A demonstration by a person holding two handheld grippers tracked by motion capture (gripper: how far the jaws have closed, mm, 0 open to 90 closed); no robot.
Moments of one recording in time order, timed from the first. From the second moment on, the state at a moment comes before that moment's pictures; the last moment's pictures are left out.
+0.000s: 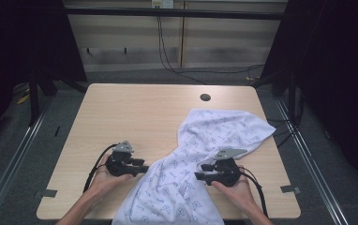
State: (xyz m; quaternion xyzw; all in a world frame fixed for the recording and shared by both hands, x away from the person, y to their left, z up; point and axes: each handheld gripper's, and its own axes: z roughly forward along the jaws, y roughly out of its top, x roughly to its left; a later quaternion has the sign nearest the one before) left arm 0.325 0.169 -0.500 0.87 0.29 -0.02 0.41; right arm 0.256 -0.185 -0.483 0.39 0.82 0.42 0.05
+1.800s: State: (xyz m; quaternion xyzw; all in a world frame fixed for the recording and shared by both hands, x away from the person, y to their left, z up) left arm 0.336 0.183 -0.487 0.84 0.33 -0.02 0.44; right arm 0.205 -0.253 -0.458 0.44 0.78 0.43 0.09
